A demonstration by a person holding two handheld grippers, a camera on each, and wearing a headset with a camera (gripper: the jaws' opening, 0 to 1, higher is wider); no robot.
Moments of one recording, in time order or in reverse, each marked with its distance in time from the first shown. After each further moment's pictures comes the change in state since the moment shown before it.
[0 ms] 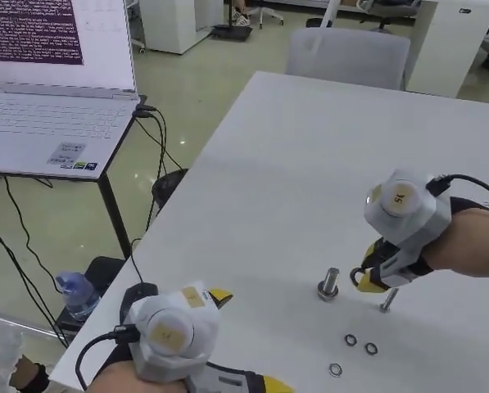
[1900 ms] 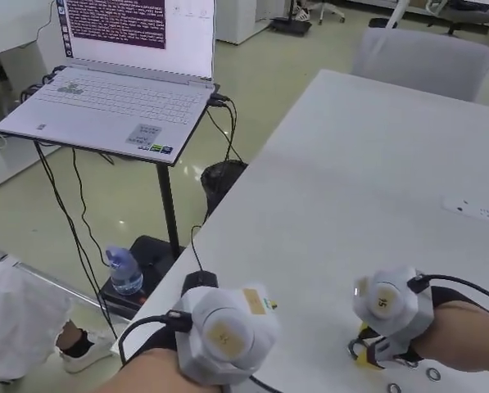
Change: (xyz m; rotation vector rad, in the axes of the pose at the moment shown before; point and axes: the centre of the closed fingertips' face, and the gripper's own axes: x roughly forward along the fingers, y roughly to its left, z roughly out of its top) left arm -0.037 -0.007 -0.014 0.054 0.081 -0.052; right arm 0.114 0.076 0.018 -0.189 0.100 0.099
